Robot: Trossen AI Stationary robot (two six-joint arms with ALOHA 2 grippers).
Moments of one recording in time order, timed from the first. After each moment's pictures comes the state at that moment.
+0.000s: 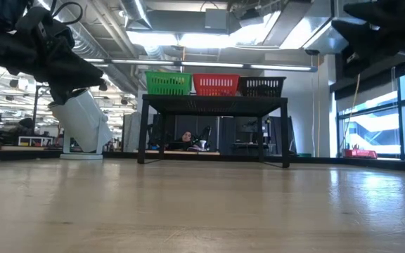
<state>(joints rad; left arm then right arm) -0.06 0.33 0.08 0.05 -0.26 -0.48 0.33 0.53 0.02 0.71 0.20 0.24</state>
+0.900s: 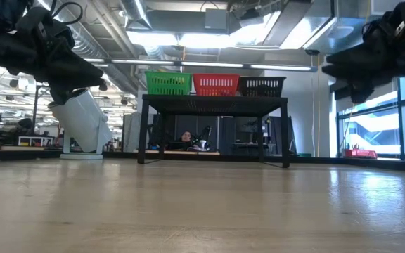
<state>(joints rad) -0.06 0.33 0.08 0.05 -0.26 -0.48 0.18 0.24 0.02 0.22 0.32 0.33</state>
